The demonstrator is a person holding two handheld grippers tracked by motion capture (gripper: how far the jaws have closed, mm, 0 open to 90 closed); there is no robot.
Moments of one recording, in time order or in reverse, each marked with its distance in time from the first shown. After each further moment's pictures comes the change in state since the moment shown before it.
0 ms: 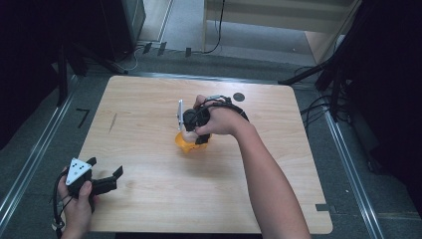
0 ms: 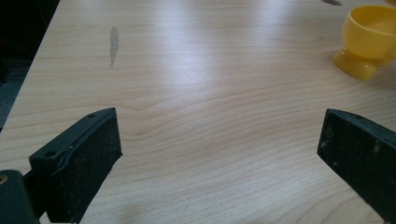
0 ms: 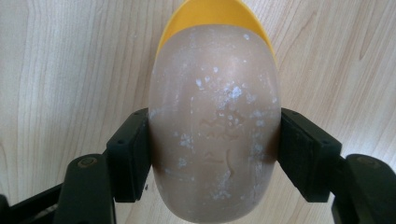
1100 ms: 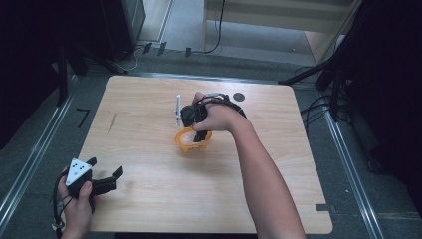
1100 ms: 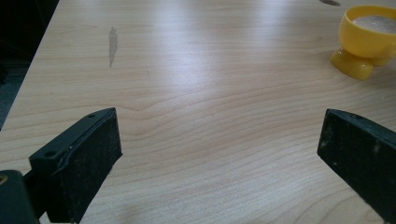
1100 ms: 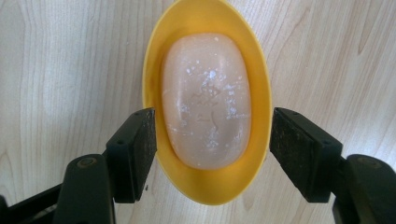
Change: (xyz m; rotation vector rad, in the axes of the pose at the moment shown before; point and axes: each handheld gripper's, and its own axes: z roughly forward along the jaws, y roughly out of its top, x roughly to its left) left arm -0.001 0.000 0.000 -0.003 -0.002 0.003; right arm -0.011 0.002 0.001 0.005 0.031 0.056
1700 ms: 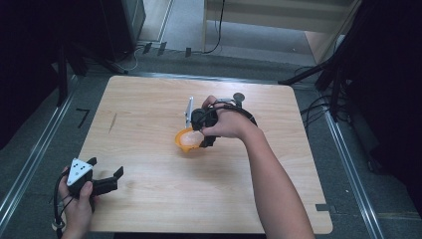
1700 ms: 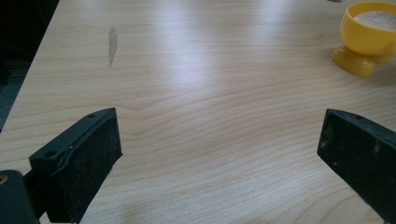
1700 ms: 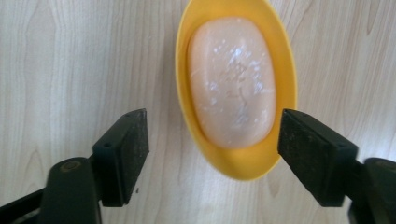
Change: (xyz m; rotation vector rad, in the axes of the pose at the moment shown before) left arm -0.002 0.000 0.000 0.009 0.006 0.011; right arm 0.023 -0.026 -0.010 -0.072 -0.007 0.080
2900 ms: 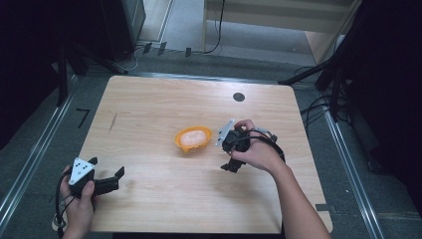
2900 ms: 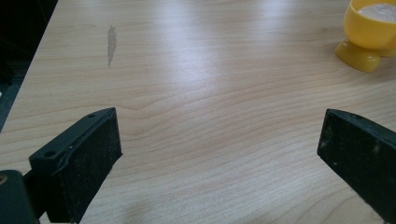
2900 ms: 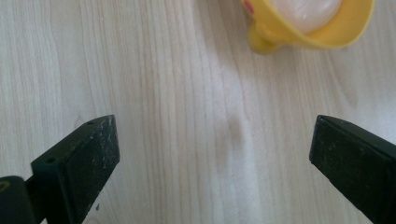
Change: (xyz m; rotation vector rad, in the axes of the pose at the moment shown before) left arm -0.002 0.001 0.002 0.013 0.010 0.018; right arm 0.070 -0.088 0.011 -0.138 -0.081 0.266
